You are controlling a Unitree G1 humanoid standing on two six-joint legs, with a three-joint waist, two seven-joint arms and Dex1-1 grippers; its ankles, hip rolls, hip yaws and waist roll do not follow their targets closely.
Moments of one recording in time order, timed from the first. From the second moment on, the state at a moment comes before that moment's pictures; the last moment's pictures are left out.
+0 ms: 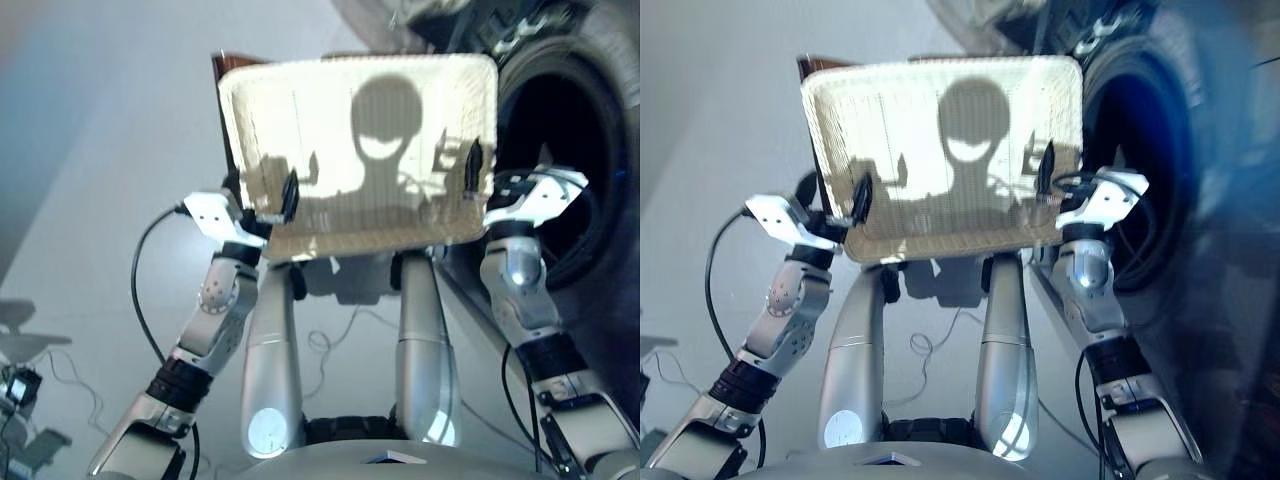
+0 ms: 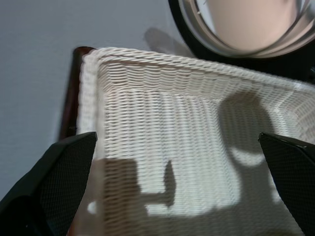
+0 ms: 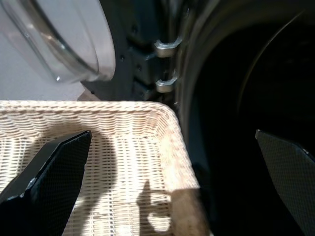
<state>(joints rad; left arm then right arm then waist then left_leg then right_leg) -0.17 0.40 -0.34 0.26 -0.59 -0.34 0.06 -0.22 -0.48 0.22 0.31 0.40 -0.43 -0.23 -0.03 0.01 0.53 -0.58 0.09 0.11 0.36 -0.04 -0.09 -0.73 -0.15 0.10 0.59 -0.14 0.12</state>
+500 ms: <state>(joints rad) -0.09 0.21 -0.20 0.95 -0.48 -0.29 -0.06 -0.07 -0.41 0.27 0.88 0.38 -0.27 0.05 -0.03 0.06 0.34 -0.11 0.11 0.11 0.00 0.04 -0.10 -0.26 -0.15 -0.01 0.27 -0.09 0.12</state>
